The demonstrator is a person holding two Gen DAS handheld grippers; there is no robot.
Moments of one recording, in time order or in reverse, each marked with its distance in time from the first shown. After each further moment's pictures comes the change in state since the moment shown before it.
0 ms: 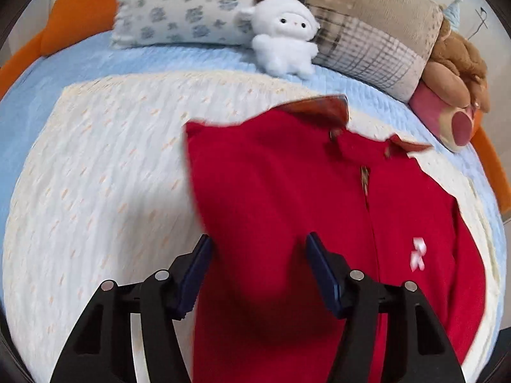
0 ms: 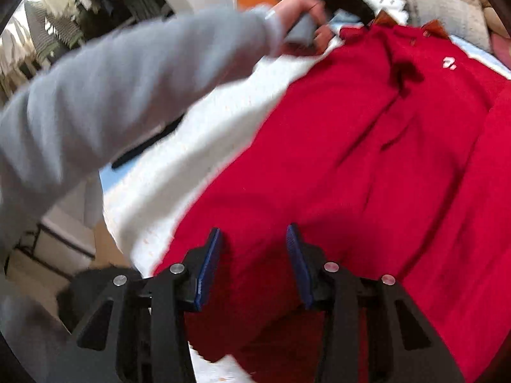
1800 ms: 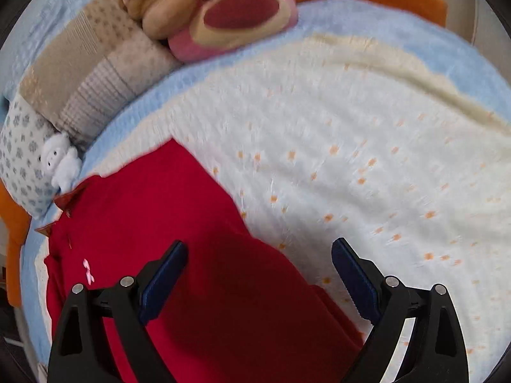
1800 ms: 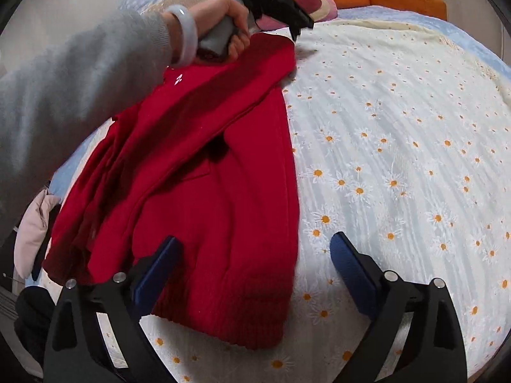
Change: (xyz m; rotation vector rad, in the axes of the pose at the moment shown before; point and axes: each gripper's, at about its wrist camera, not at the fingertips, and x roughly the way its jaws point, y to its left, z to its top) left arm 0.018 -0.465 -0.165 0.691 0.026 0.165; right arm -0.167 -0.124 -0.176 0.604 -0.336 -0.494
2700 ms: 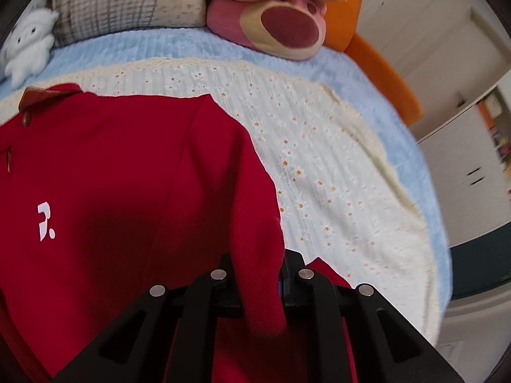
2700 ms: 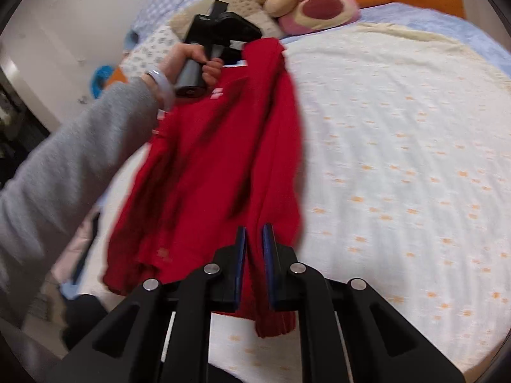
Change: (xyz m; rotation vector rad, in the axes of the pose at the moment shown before) left arm -0.006 0.161 -0.027 -0.386 -0.025 -0.624; right arm -0.036 0.022 0.032 0.020 0.025 0.198
